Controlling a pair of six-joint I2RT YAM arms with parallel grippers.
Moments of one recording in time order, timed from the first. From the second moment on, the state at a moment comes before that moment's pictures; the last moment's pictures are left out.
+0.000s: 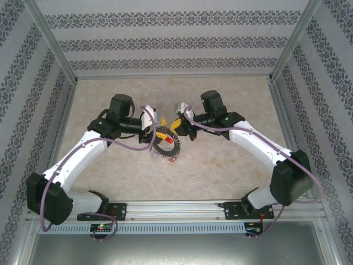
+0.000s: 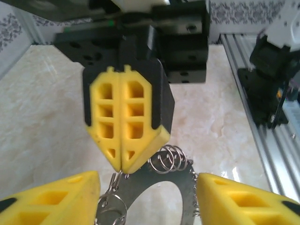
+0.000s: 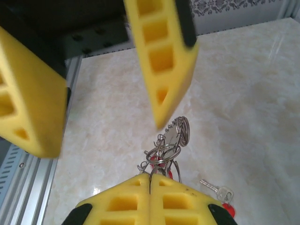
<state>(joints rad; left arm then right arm) -0.40 1.27 1.07 -0.46 0.88 0.64 0.53 1.46 1.13 -0.33 -0.90 -0.39</state>
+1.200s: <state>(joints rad) -0.44 1.33 1.04 -0.42 0.77 0.84 0.55 1.44 1.12 -0.33 -0.87 -0.53</state>
